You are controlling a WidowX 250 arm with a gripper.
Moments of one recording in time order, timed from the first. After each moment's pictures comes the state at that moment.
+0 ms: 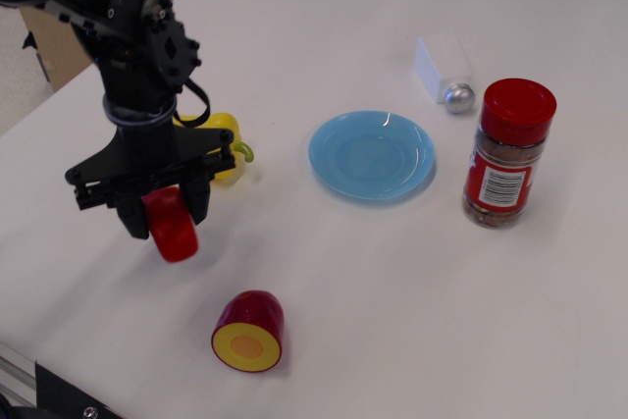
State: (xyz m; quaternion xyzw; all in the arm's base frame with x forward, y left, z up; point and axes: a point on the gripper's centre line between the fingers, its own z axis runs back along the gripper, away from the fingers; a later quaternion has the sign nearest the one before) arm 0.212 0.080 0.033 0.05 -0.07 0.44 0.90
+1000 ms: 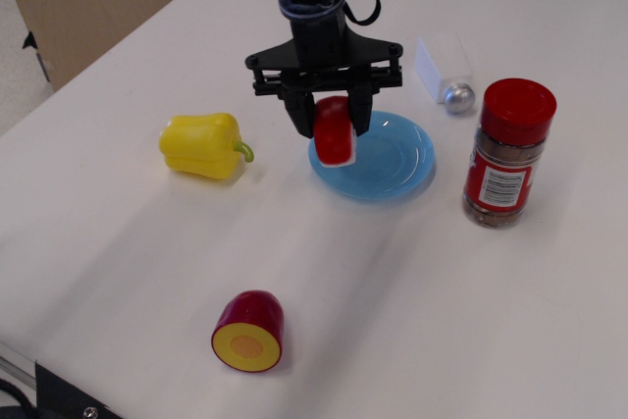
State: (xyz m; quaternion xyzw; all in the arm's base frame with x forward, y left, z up) arm 0.329 0.010 0.049 -0.04 -0.09 0.22 0.97
